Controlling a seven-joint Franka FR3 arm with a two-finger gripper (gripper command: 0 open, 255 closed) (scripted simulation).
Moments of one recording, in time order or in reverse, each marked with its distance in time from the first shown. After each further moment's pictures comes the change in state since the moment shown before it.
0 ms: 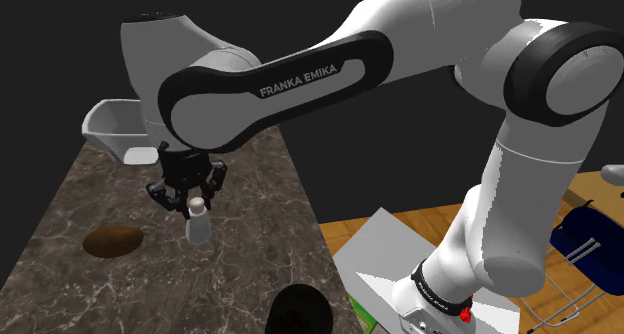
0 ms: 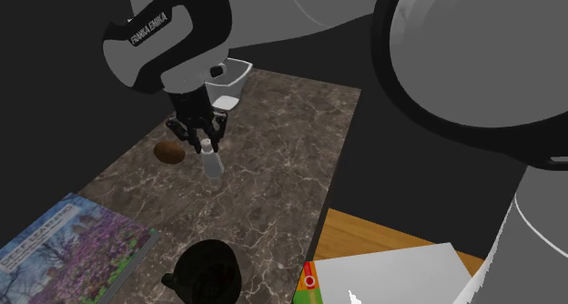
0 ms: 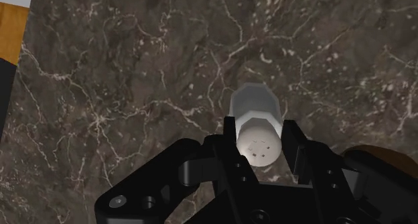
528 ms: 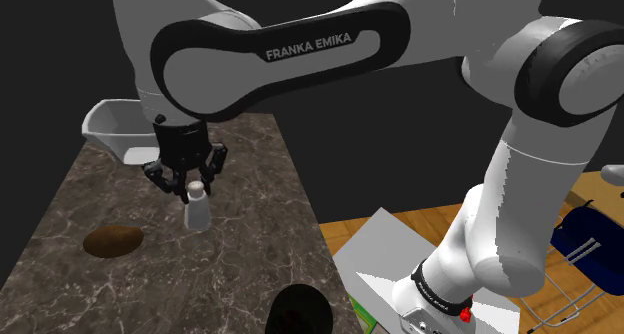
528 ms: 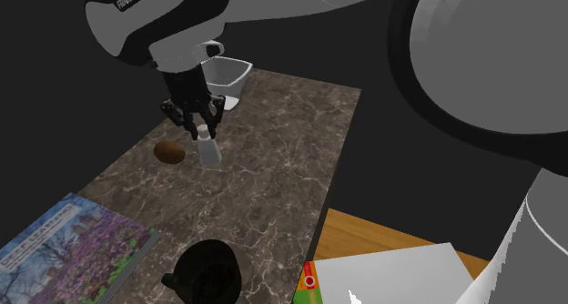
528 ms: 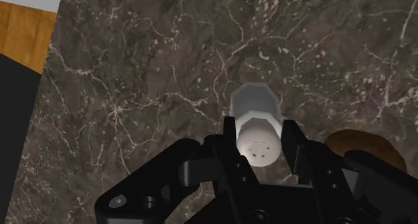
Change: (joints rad) arm -0.005 -0.032 0.004 0.070 0.016 -0.100 -0.014
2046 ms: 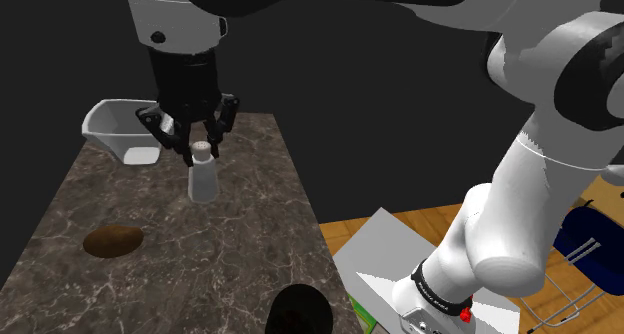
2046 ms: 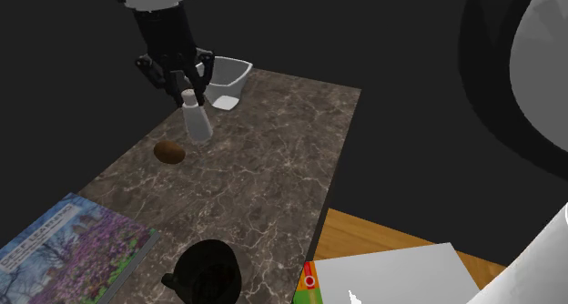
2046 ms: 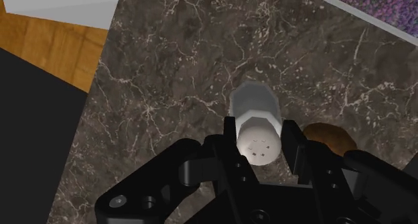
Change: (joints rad) arm 0.004 -0.104 0.018 0.156 0.046 -0.250 0.001
